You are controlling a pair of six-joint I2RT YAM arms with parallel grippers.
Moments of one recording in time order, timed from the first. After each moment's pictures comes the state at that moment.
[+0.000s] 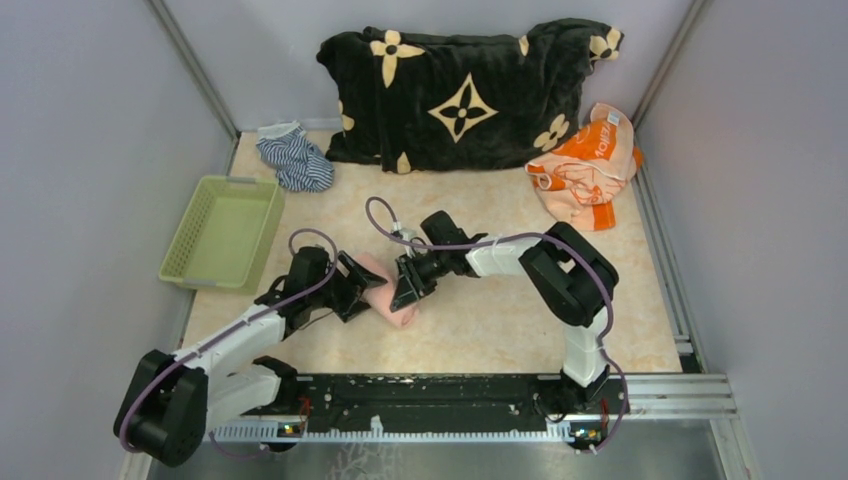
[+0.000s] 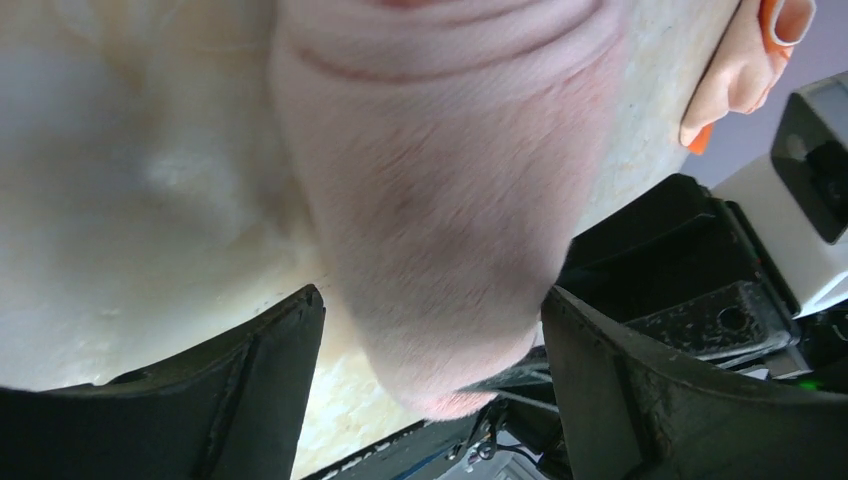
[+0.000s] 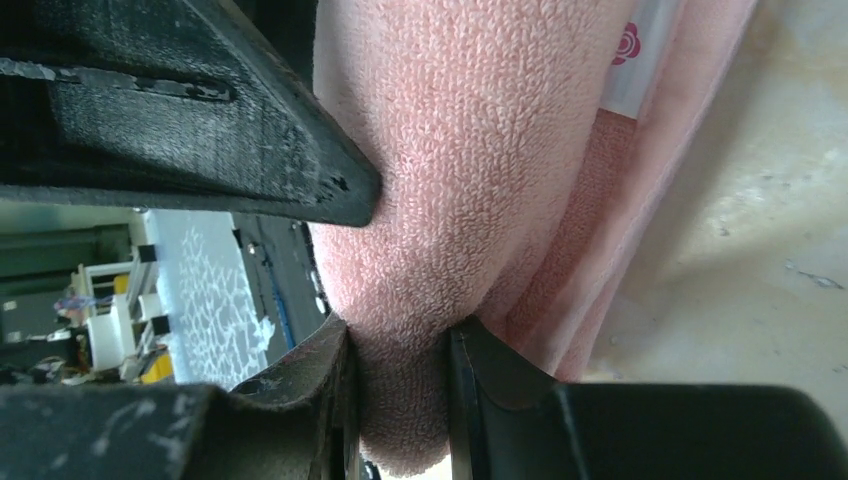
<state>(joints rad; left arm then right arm) -0.43 1.02 0.35 -0.09 0.22 -1.24 0.78 1.91 1.03 0.00 -0.81 0.31</state>
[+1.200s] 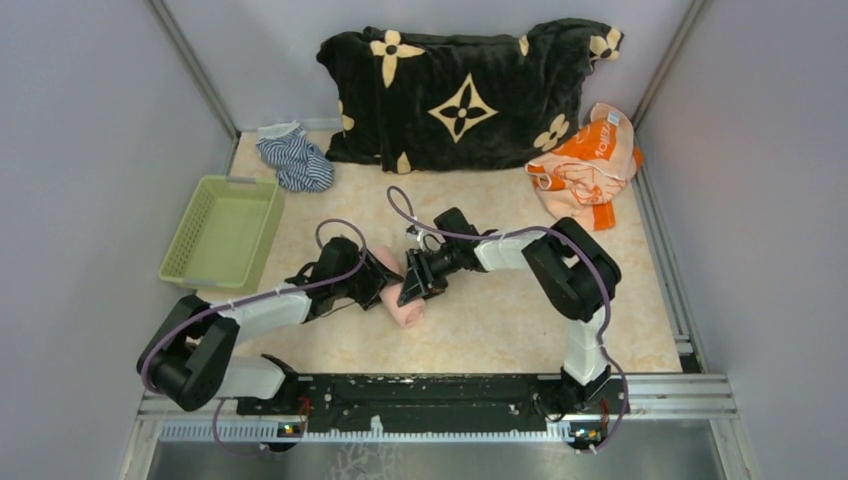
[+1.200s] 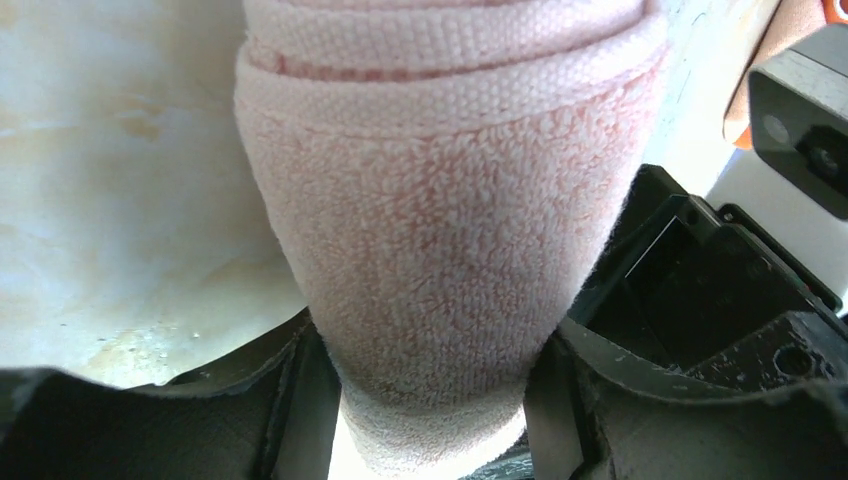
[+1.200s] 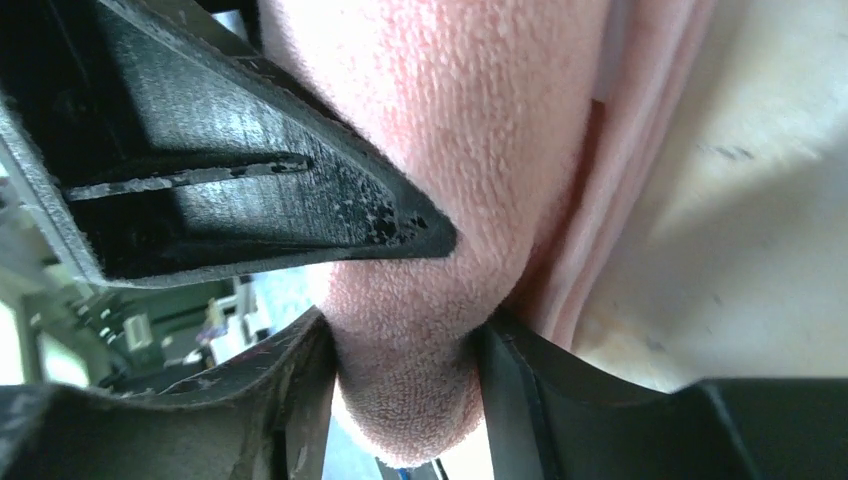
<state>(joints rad) -0.57 1.33 0.45 0.11 0.12 -1.25 0.70 1.96 1.02 0.02 -0.94 0.51</state>
